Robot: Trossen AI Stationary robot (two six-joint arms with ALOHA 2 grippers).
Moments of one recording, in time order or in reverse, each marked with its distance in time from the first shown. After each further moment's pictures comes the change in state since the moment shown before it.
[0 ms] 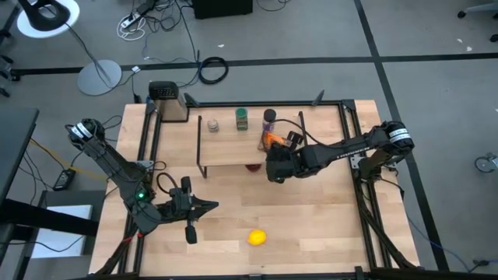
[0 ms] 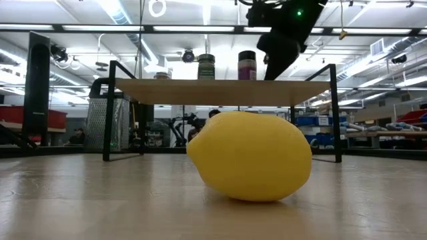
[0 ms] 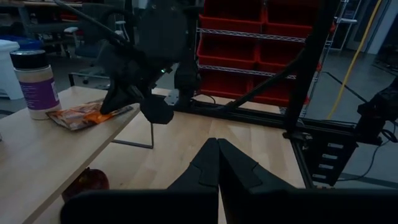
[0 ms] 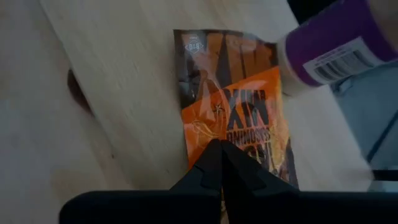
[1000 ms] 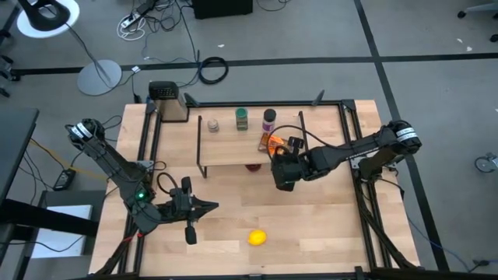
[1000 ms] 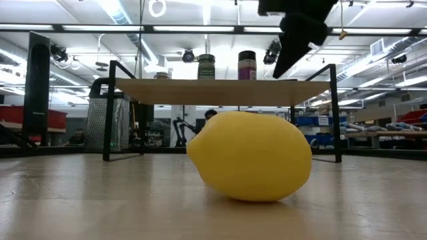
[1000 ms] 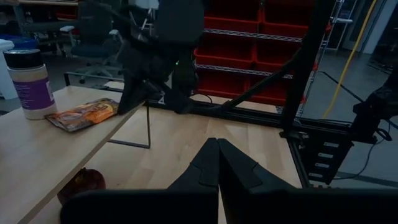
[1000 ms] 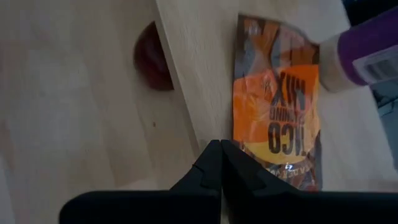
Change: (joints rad) left arm 0.000 0.000 0.000 0.003 0.013 0.000; right arm 0.057 -0.069 -0.023 -0.011 -0.114 -0.111
